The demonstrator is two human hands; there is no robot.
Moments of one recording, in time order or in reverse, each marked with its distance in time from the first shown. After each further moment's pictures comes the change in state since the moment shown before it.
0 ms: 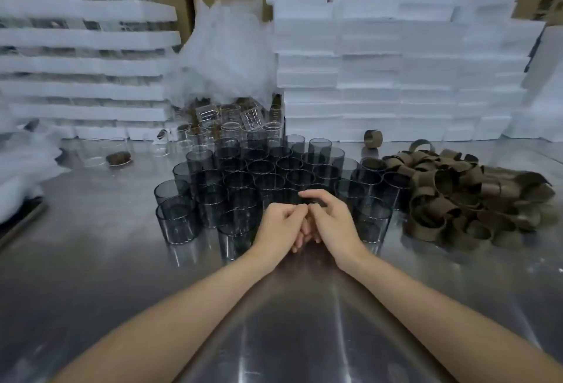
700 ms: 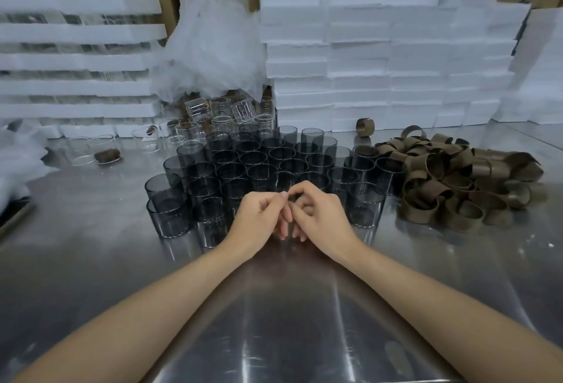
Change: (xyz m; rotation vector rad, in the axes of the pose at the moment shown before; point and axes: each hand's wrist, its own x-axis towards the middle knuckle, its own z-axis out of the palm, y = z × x) left_hand -0.012 0.002 -0.029 0.002 -0.073 0.158; right_hand -0.017 -0.004 0.001 -0.224 -0.110 -0.308
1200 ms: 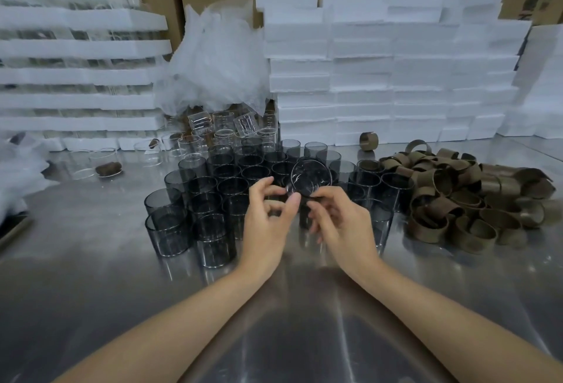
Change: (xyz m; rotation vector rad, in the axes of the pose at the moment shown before) left_hand 0.010 -0.006 0.019 -0.054 0.275 0.115; right_hand 0.004 0.009 -0.013 -0.041 0.254 -0.248
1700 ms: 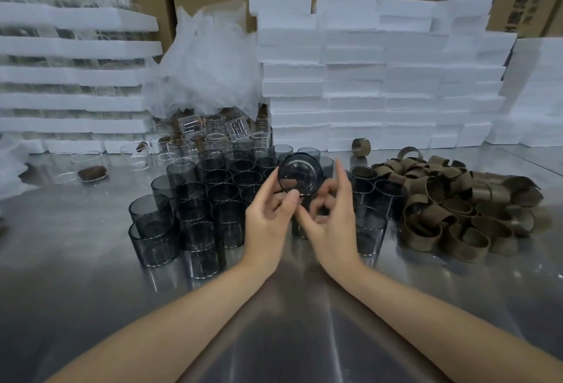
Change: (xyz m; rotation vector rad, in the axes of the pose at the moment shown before) left_hand 0.017 -0.001 0.017 -0.266 -0.011 0.010; right_hand 0.013 0.023 0.015 0.055 0.153 0.031
